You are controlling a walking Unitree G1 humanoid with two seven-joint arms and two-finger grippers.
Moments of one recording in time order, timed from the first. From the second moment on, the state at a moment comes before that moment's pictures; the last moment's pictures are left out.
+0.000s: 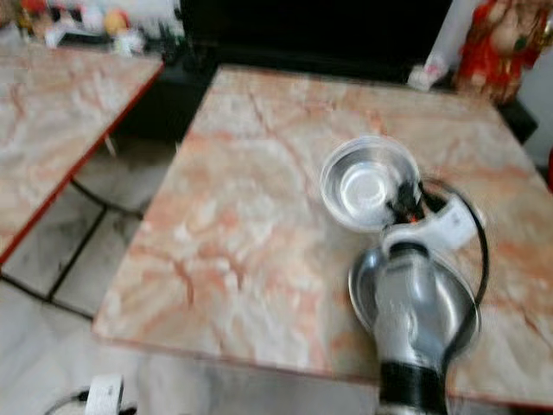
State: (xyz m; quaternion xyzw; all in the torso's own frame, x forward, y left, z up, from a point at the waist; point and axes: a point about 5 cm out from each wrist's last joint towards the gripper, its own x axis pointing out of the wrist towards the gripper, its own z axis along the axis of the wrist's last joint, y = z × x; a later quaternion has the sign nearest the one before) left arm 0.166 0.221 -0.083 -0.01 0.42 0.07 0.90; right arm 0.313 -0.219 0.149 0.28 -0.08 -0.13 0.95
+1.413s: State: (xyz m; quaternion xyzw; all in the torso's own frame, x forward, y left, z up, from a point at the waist) left arm 0.168 0.225 -0.081 -0.01 0.42 0.07 0.90; right arm 0.251 -0.240 0.122 0.34 0.04 -0.36 0.87
